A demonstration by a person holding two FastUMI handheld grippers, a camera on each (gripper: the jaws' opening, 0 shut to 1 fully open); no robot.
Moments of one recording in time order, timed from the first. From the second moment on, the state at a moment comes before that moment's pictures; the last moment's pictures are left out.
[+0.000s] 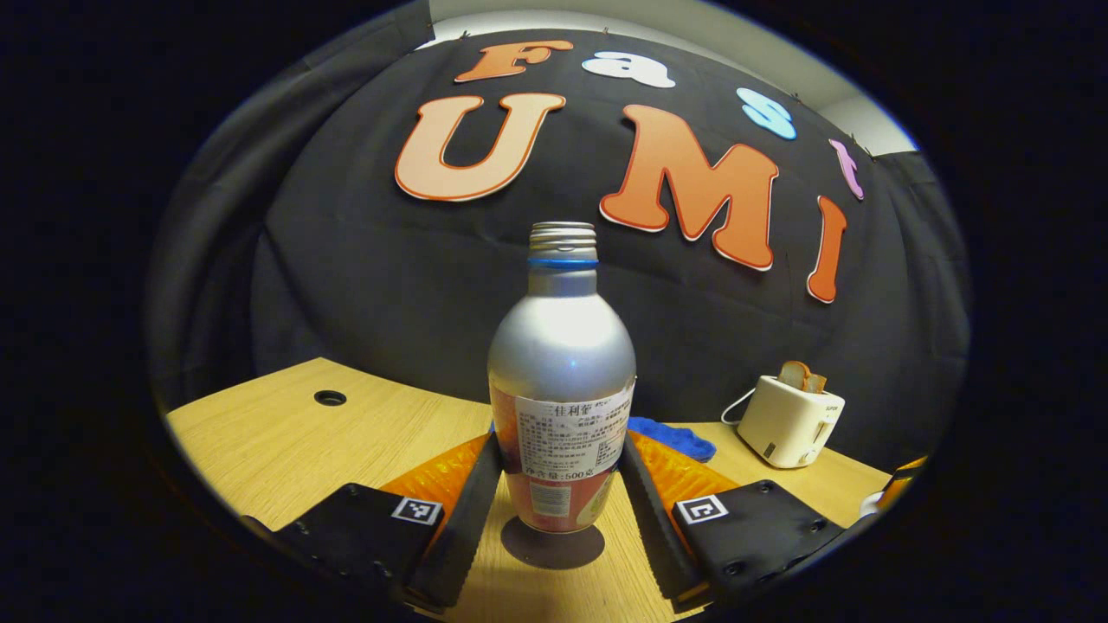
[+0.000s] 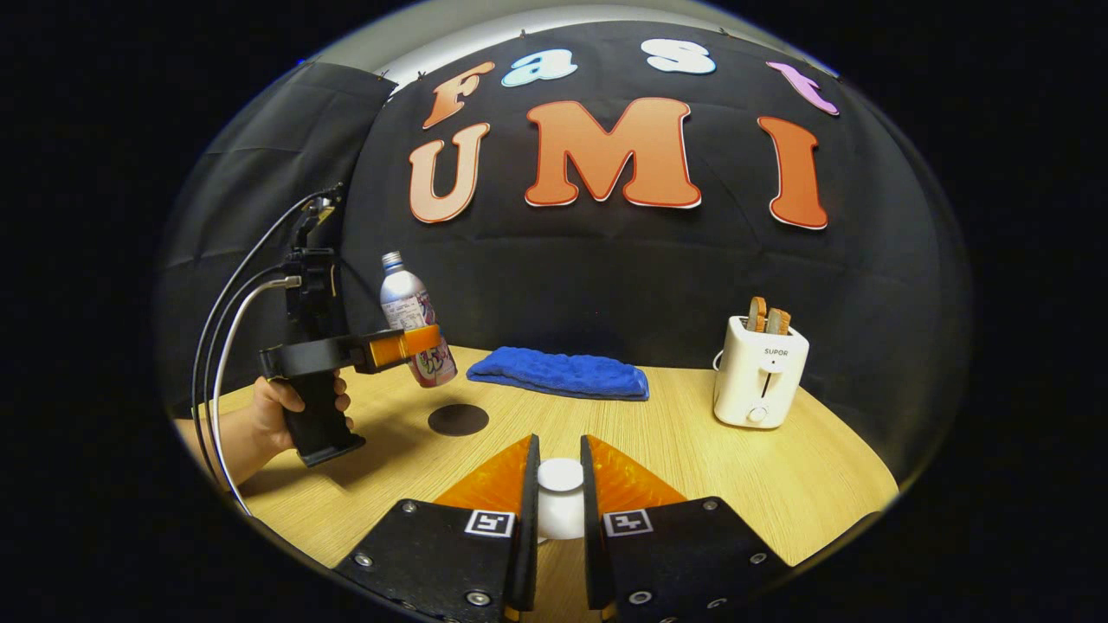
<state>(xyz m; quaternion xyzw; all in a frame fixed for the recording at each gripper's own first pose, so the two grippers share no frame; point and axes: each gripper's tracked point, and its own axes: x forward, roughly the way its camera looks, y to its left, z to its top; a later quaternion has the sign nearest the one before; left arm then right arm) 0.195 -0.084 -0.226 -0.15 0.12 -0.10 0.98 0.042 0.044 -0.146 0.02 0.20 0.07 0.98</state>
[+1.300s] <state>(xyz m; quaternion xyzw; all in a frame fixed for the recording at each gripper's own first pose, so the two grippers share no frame) 0.193 -0.112 -0.294 -0.07 0.23 -0.13 0.96 0.047 0.062 -0.169 0.03 0.22 0.10 0.97</state>
